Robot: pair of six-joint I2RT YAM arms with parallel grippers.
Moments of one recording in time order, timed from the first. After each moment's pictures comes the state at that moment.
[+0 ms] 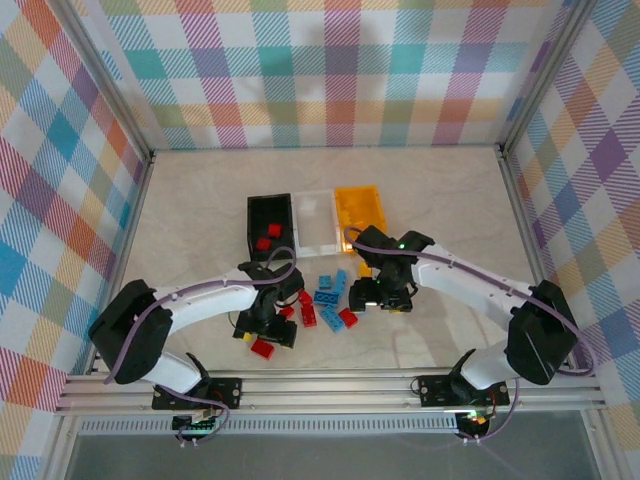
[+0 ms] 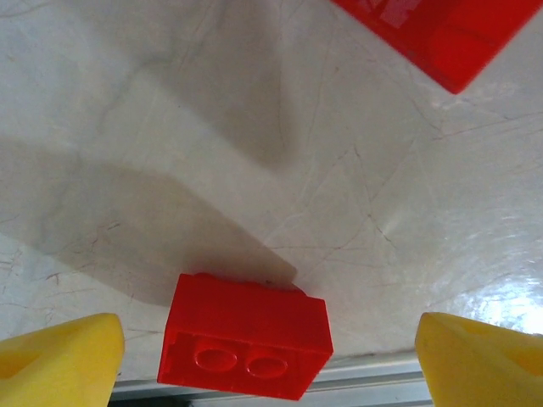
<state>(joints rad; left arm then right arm) -0.84 1.48 0.83 -1.03 0.10 -0.64 0.79 1.43 1.08 -1.11 -0.17 0.72</state>
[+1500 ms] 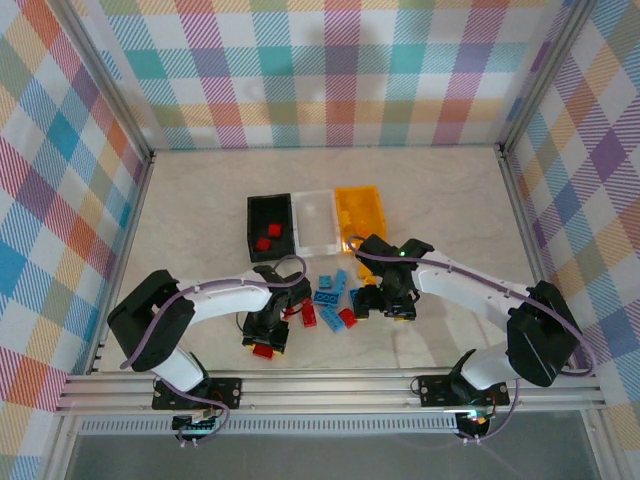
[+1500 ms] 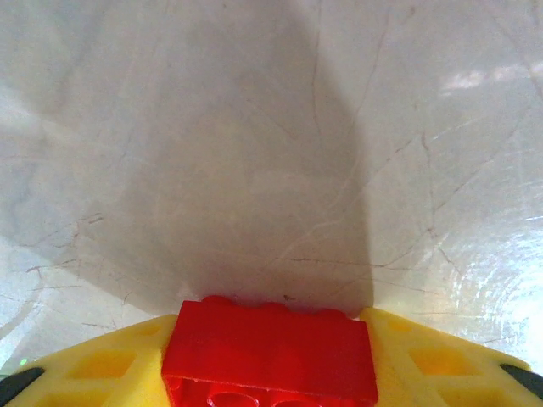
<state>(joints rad) -0.88 1.58 0.83 -1.06 0.08 -0.70 0.79 1.42 0.99 -1.07 -0.16 0.75</state>
